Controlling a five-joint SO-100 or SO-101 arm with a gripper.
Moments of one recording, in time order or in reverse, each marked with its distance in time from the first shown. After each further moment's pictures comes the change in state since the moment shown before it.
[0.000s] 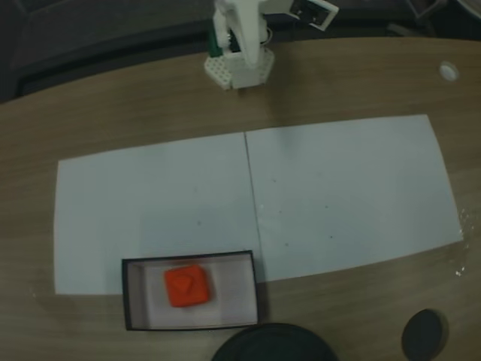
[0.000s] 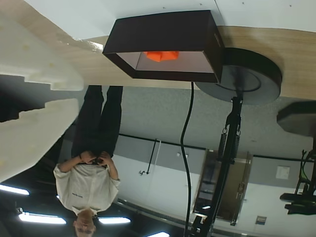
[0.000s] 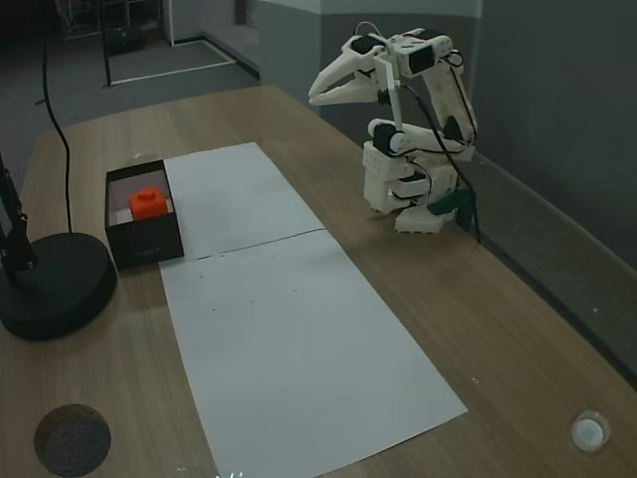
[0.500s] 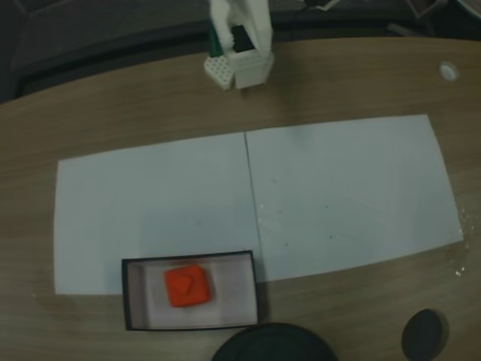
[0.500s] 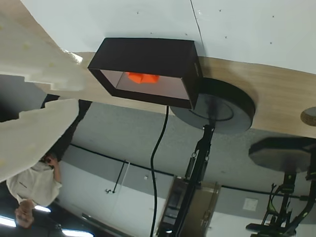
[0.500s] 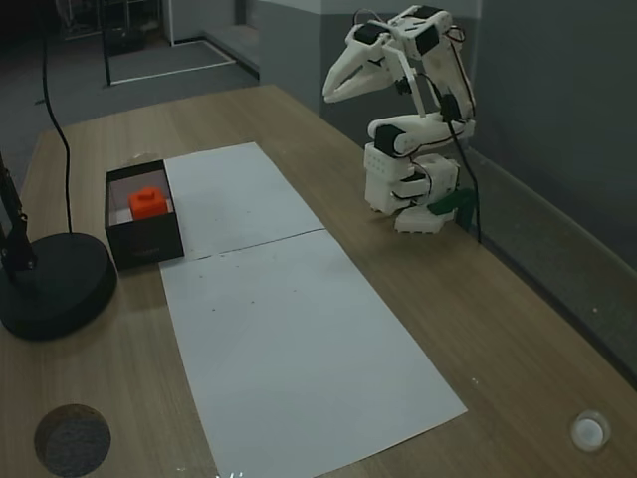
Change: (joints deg) arm -6.5 -13.2 -15.9 11.2 0.0
